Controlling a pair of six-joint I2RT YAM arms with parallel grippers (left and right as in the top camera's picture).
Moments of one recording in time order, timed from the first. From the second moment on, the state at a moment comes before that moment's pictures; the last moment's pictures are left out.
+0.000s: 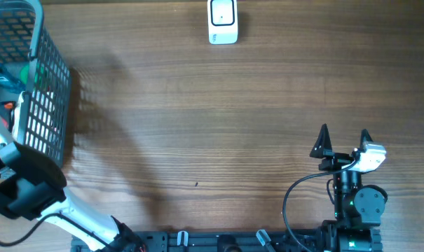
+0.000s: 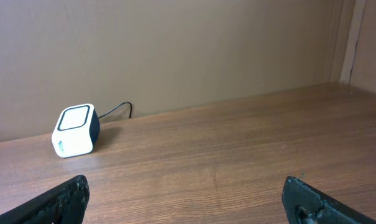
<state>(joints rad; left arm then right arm) 0.59 1.98 1.97 -0.78 -0.19 -0.60 -0.07 0.02 0.01 0.00 0.03 0.15</state>
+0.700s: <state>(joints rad) 0.59 2.19 1.97 -0.61 -0.20 -0.60 -0.07 0.02 0.01 0.00 0.03 0.15</state>
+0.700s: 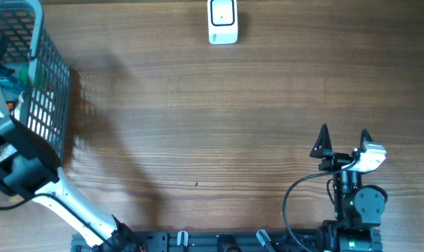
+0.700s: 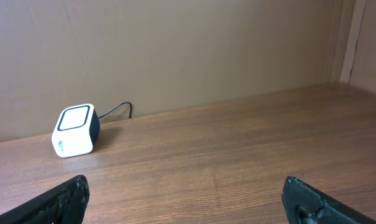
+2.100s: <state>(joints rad) 0.63 2.25 1.97 -0.59 -0.25 -0.61 -0.07 0.02 0.01 0.00 0.03 0.15</state>
